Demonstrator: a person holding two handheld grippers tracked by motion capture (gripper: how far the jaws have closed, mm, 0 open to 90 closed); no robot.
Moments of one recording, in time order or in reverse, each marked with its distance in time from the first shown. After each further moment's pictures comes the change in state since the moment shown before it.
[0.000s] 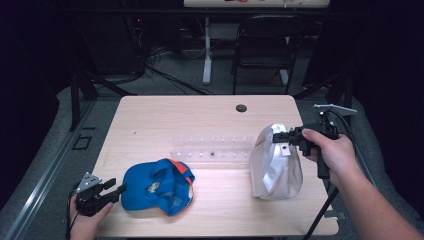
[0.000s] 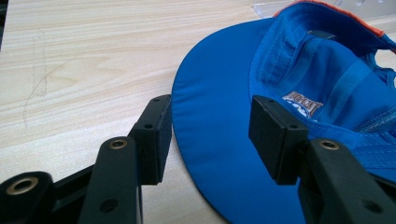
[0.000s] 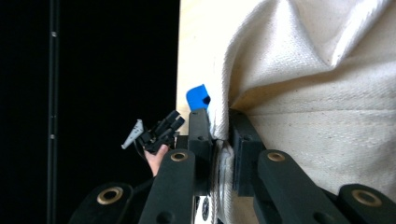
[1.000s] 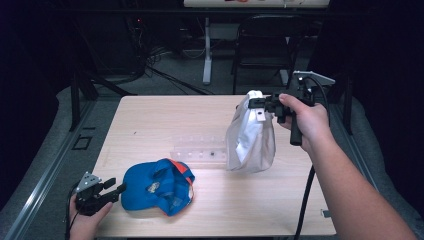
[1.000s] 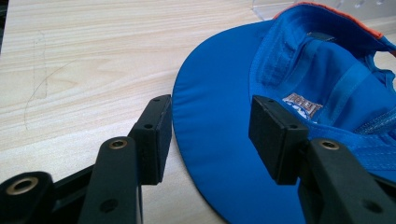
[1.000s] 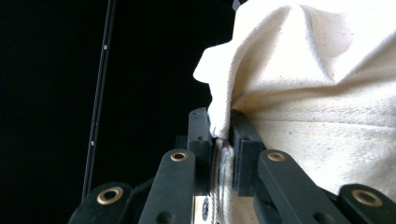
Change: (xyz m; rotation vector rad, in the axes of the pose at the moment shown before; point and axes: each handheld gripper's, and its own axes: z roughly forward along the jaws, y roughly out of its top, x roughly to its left) left arm 0.002 0.001 -0.001 0.004 -0.008 0.003; right arm 0.071 0.041 0.034 -0.044 0.140 -0.050
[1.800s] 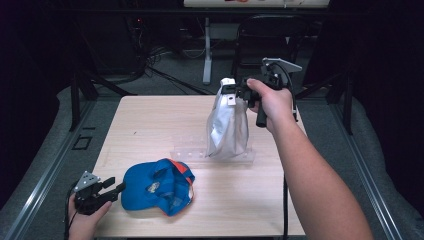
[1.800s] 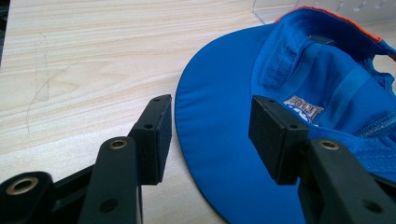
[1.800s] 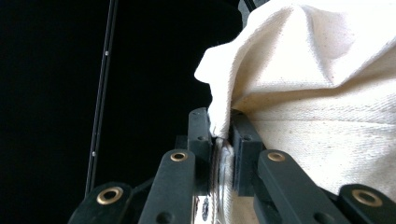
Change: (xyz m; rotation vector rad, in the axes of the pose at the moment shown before) left arm 0.004 0.002 -0.001 0.004 -0.008 -0.001; right arm 0.024 0.027 0.067 0.006 0.006 0.006
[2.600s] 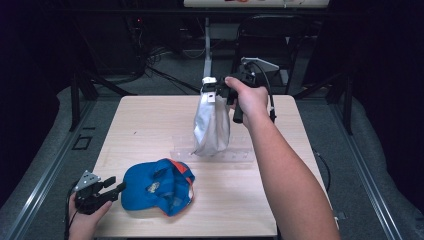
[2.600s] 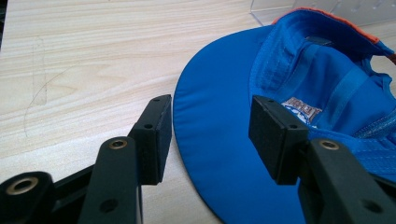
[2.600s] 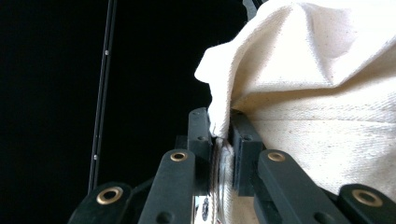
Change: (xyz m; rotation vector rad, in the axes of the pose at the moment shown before) left arm 0.000 0.001 0.001 -0.005 -0.006 0.007; right arm 0.007 0.005 0.050 0.013 0.012 0.016
